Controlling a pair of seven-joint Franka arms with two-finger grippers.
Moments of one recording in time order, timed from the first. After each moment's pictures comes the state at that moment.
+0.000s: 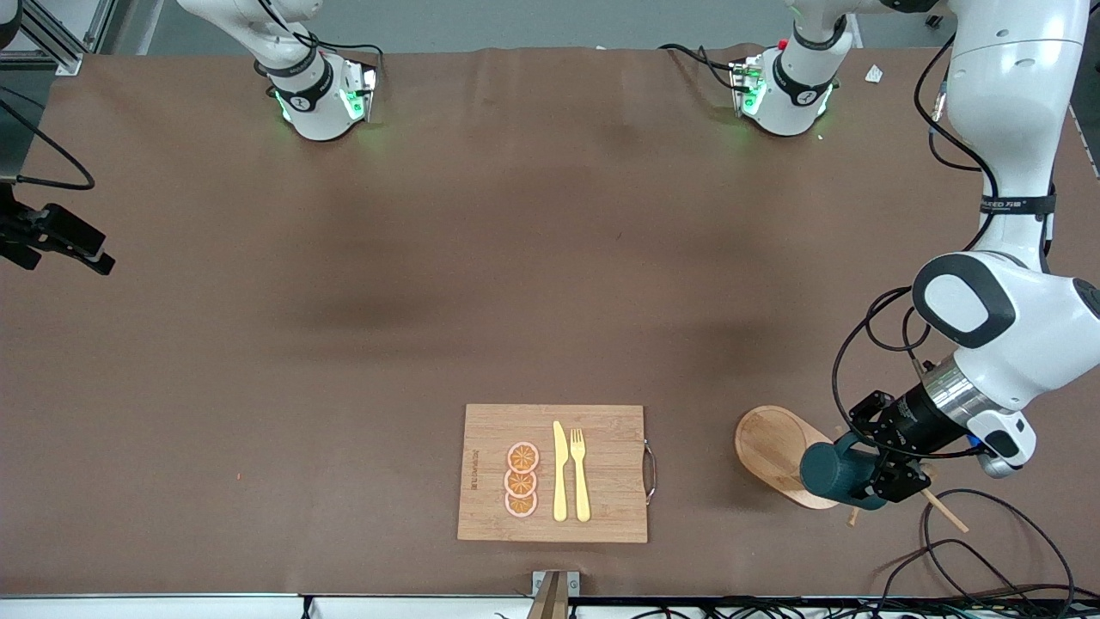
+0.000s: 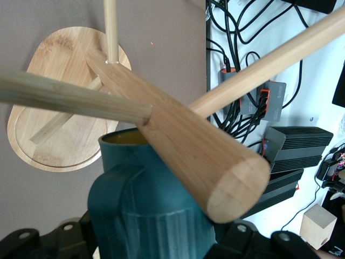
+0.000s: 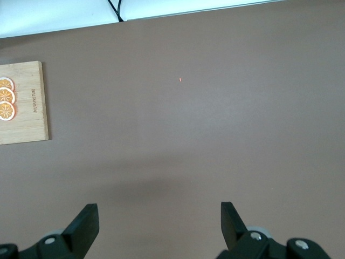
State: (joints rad) left arm -0.04 0.59 -0.04 -1.49 -0.59 2.47 -1.04; right arm -0.07 0.01 0.02 -1.56 0.03 1.71 0.05
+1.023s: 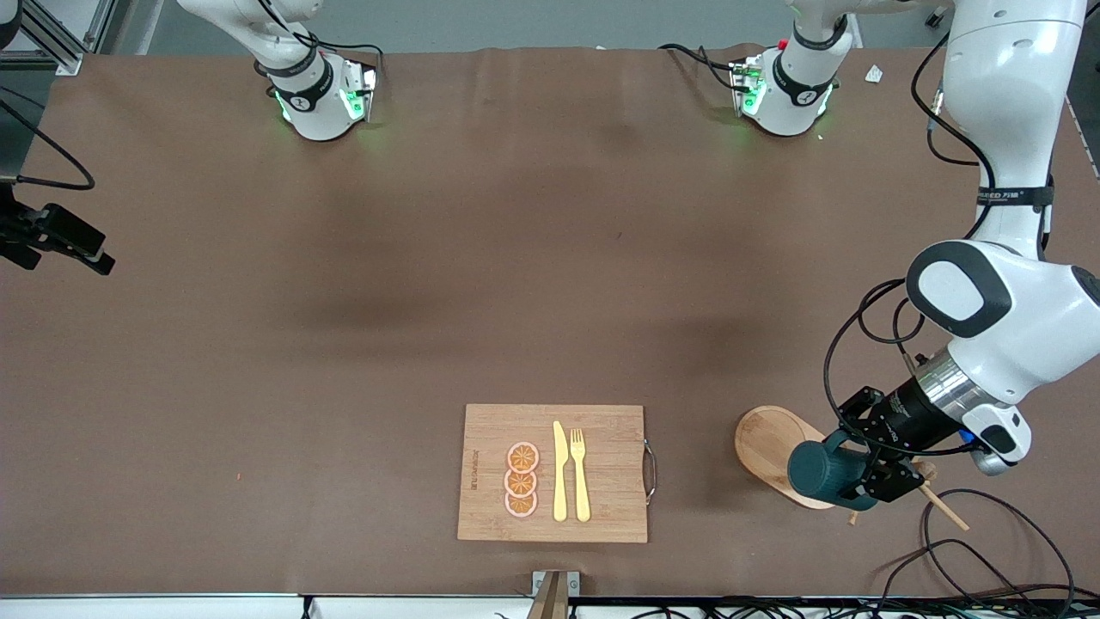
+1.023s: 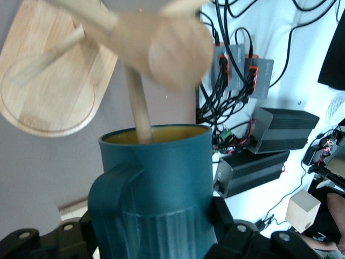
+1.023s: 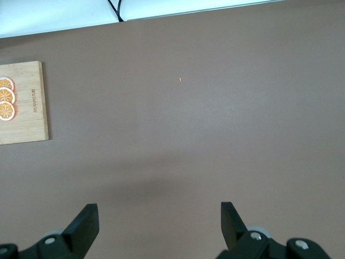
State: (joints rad) left arm -0.05 0.55 -0.08 -1.48 -0.59 2.46 -1.12; right arm -0.07 0.01 0.02 -1.56 0.03 1.71 0.05
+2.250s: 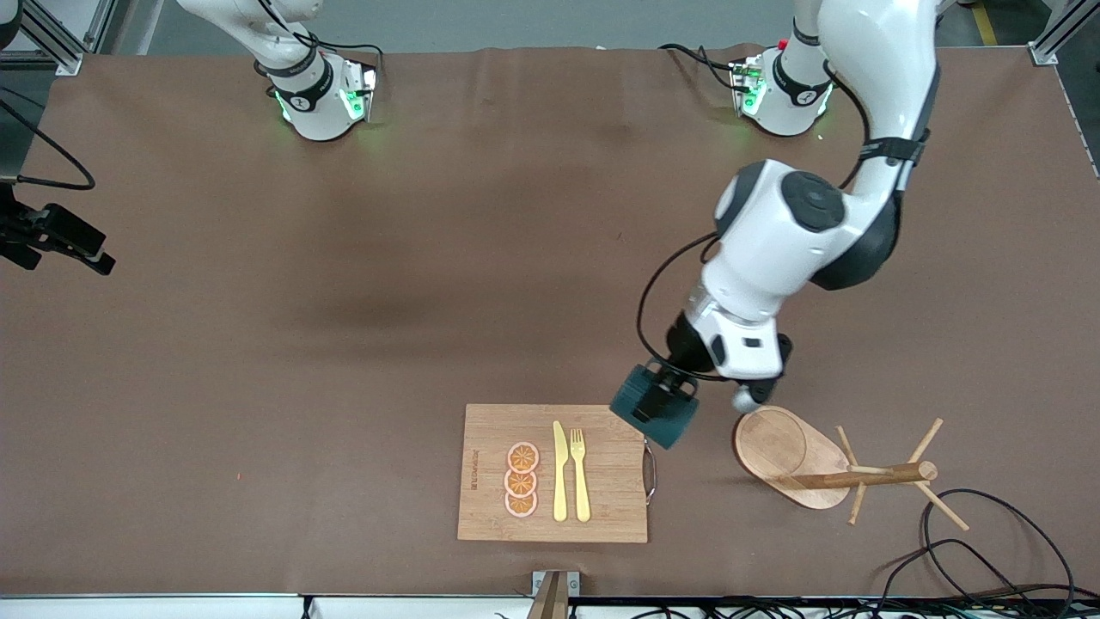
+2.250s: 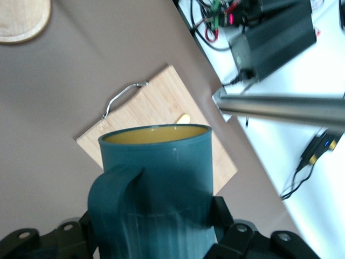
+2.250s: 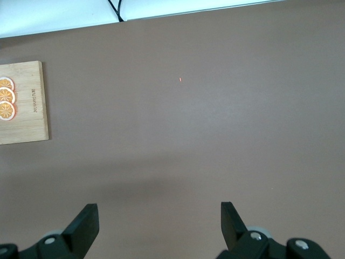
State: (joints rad) left arm -0.44 0.50 -0.10 -1.48 -0.06 2.45 -1.32; right arm -0.07 0.01 0.02 -1.56 0.03 1.71 0.05
